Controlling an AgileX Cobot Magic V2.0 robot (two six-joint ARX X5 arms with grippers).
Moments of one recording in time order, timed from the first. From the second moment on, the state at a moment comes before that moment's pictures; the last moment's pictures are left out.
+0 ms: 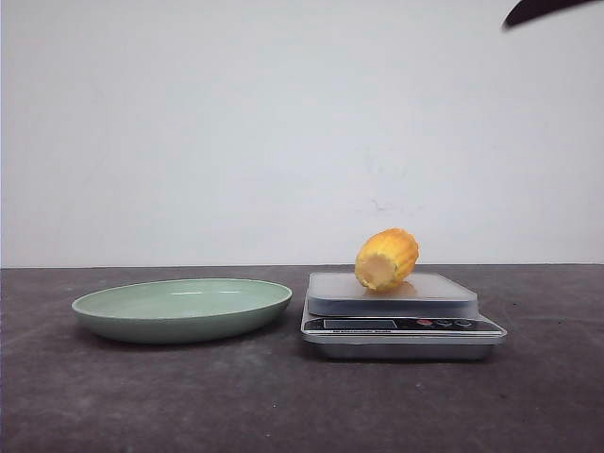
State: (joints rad) left arm -0.80 0.50 1.39 -1.04 -0.26 -0.40; right arm 0.35 1.10 1.05 -0.31 -0.16 0.21
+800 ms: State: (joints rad) left arm -0.80 0.36 0.98 -0.98 -0.36 -0.54; right arm 0.56 1.57 1.05 -0.28 0.07 0.32
